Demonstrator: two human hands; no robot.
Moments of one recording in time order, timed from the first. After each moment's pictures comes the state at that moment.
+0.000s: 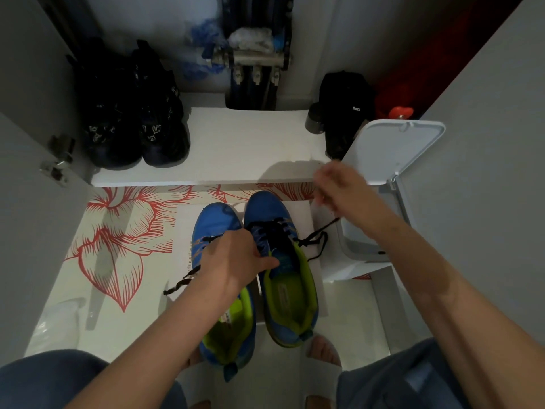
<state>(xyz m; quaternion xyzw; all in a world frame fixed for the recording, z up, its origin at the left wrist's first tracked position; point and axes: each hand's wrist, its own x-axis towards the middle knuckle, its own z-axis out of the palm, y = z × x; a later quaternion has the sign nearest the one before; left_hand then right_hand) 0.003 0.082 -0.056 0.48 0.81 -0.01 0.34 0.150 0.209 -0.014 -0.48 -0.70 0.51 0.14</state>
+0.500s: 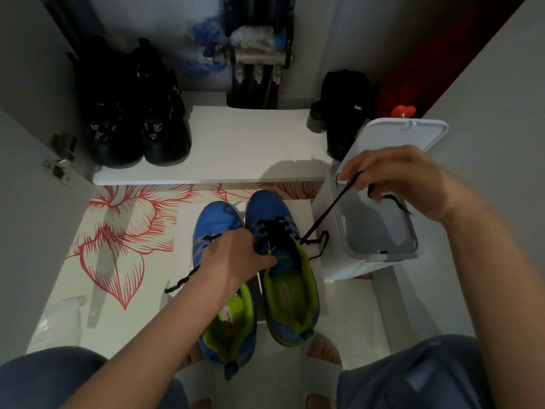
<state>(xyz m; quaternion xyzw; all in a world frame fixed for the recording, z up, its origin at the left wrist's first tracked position) 0.002 0.082 -0.056 0.47 0.80 0.02 0.36 0.200 0.241 0.031 -0.32 -0.72 0.61 0.11</state>
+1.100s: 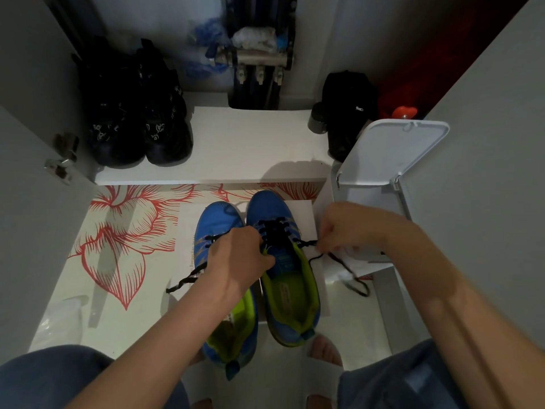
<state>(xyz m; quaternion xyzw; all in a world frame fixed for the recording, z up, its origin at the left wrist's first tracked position) 0.008 0.081 -0.055 0.53 0.81 0.02 0.27 0.157 0.208 -0.021 -0.40 -0.80 0.35 -0.26</state>
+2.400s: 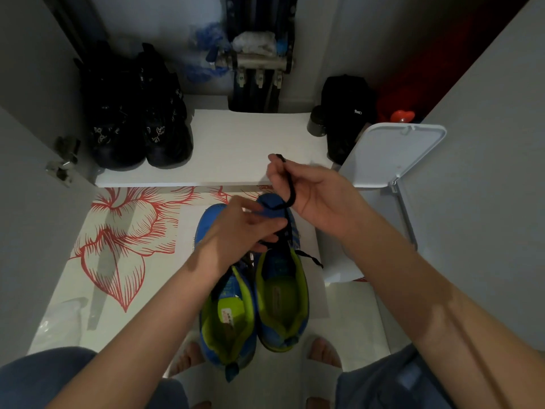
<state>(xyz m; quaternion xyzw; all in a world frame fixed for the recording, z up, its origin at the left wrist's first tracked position) -0.002 0.087 -0.019 0.30 0.68 0.41 0.53 0.103 0.189 0.004 -0.25 -0.20 0.92 0.23</state>
